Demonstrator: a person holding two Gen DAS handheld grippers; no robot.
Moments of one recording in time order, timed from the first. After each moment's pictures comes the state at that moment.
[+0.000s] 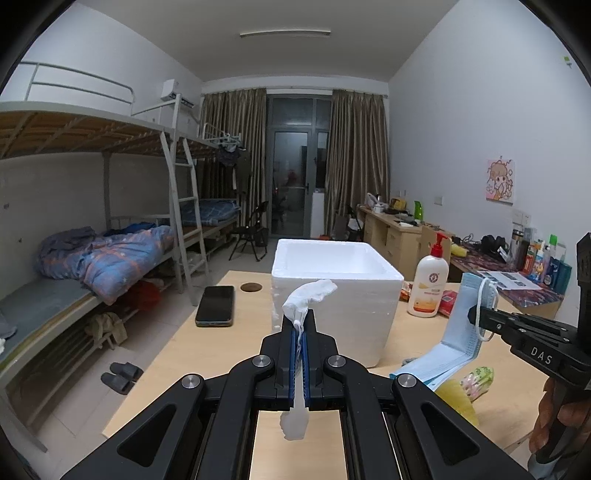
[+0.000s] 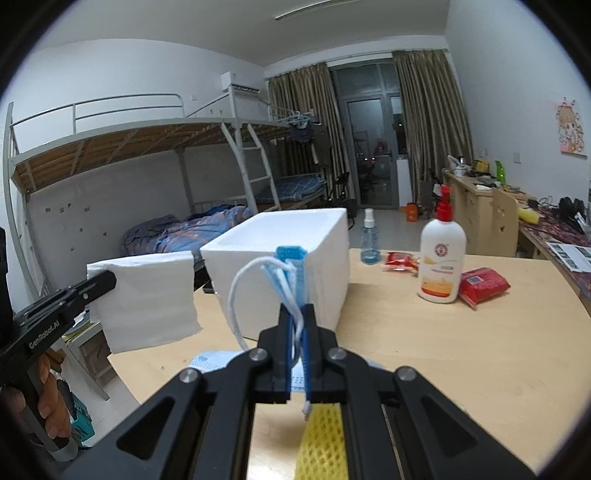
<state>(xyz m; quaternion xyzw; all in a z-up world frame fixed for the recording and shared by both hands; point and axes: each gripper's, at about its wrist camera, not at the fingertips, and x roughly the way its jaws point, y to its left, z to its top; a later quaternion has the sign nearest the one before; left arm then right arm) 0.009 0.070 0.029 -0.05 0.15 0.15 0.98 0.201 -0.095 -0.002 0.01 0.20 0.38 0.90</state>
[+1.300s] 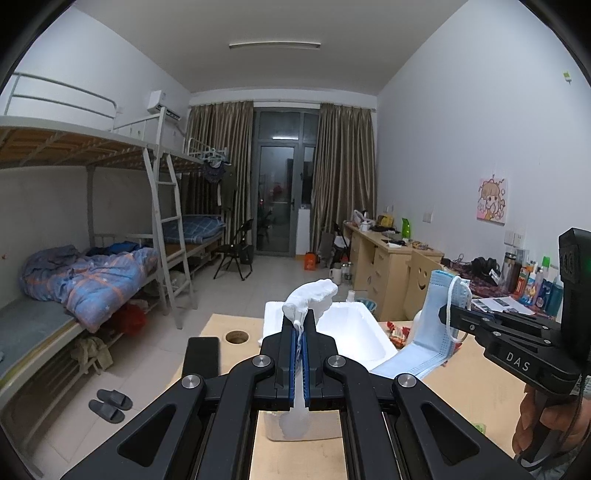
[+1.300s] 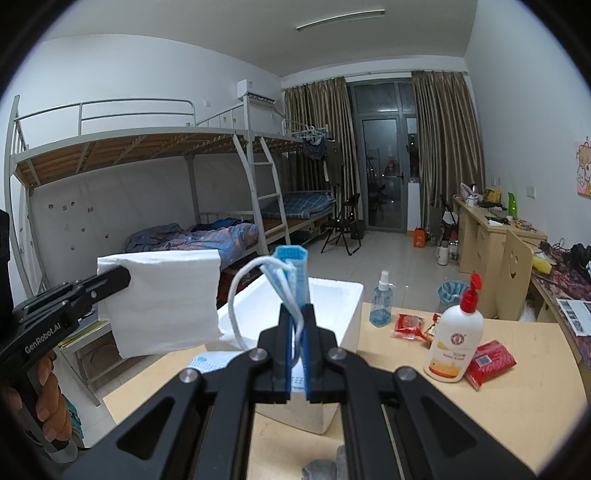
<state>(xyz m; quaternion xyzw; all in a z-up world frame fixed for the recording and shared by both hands) 0.070 0.098 0.100 -0.05 0.12 0.12 0.98 0.248 -0.046 0.068 -0.02 0.17 0.39 0.91</state>
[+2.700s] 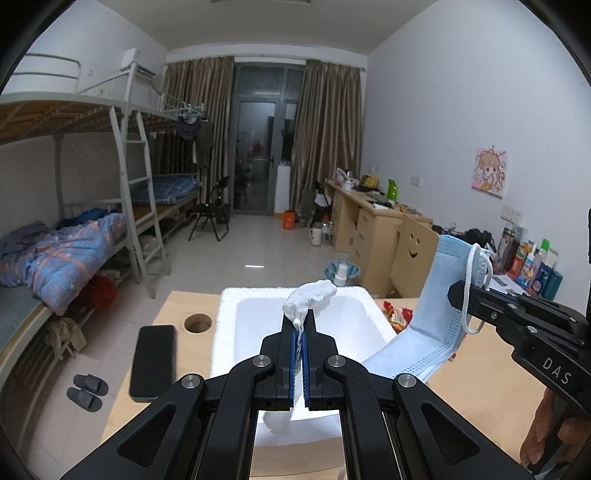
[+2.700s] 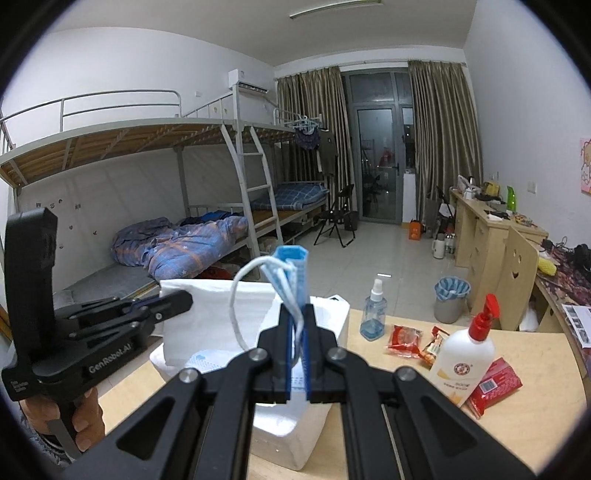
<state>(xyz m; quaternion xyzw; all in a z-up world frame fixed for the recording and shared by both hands) 0.207 0.124 0.073 -0.07 0.21 0.07 0.97 0.306 -0.019 0.064 -0.03 0.19 0.38 0.91</state>
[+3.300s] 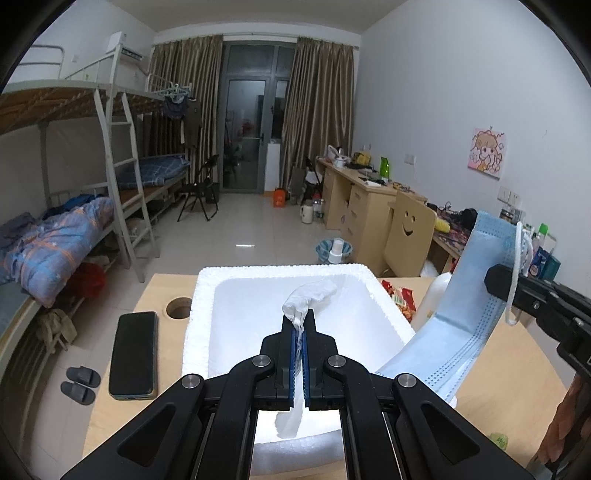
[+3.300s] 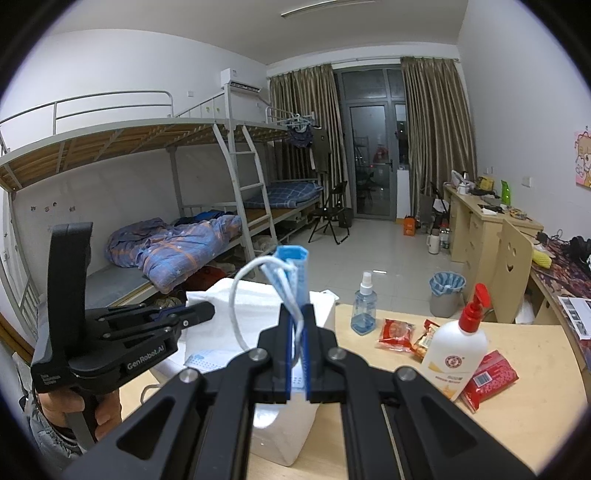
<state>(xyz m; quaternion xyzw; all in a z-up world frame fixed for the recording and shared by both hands) 0.244 0.131 0.048 -0.07 0.25 0.04 0.96 0.307 -0.027 0.063 -0.02 0.19 0.37 0.91</state>
